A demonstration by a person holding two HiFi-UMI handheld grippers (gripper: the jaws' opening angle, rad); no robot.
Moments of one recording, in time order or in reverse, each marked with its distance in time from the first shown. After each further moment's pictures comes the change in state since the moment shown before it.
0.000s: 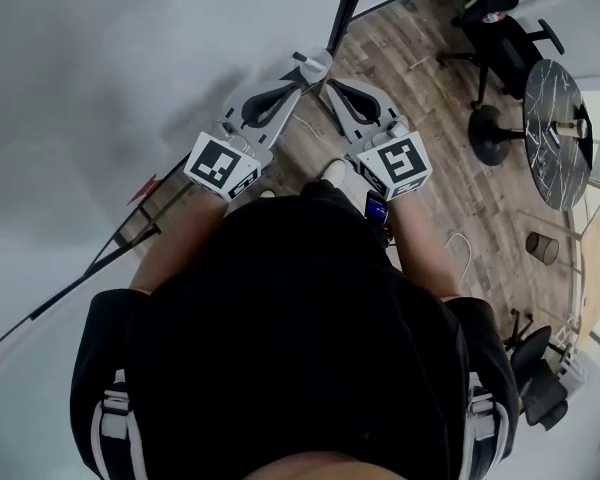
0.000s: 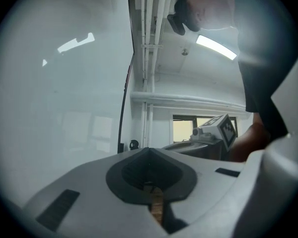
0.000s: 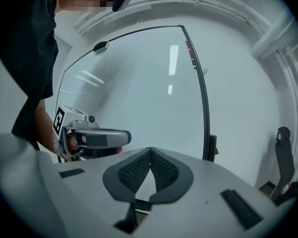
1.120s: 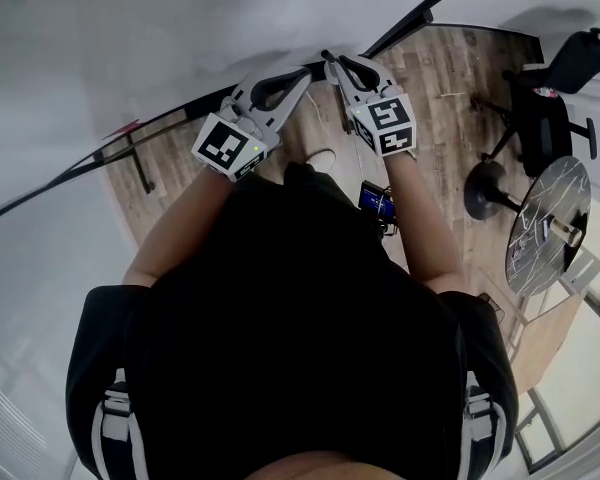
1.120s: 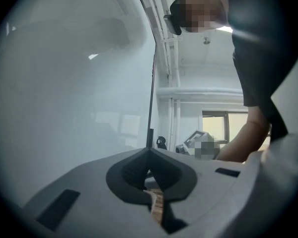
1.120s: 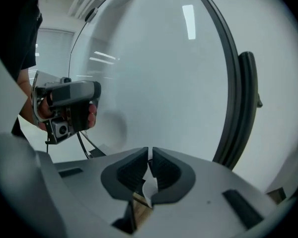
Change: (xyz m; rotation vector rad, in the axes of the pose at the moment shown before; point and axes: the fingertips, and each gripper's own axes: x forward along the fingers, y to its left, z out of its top) left arm 0.039 0.084 -0.058 -0.068 0.010 0.343; right arm 0.134 -0.082 -0.127 -0.053 0.305 0.285
